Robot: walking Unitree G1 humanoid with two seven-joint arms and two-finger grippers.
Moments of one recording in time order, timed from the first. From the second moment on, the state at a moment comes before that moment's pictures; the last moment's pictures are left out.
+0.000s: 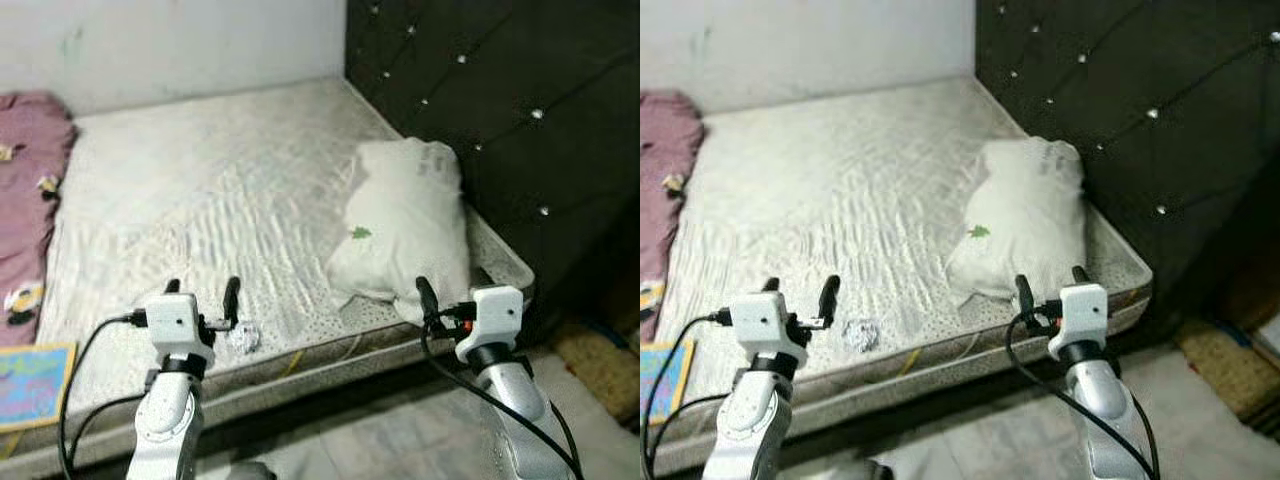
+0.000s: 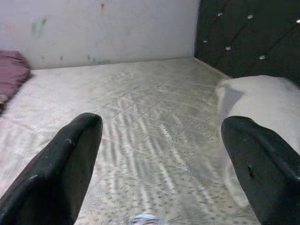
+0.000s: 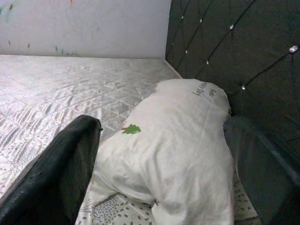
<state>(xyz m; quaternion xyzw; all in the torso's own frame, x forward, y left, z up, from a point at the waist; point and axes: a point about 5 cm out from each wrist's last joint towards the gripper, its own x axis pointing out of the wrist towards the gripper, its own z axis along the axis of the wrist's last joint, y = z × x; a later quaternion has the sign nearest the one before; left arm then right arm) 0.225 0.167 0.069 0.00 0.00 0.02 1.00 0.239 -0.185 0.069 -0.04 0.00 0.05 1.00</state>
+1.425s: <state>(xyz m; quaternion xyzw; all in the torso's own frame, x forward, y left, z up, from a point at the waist) 0.208 0.173 0.052 0.01 0.05 0.01 1.00 0.234 -0.177 0.064 -0.05 0.02 0.07 1.00</state>
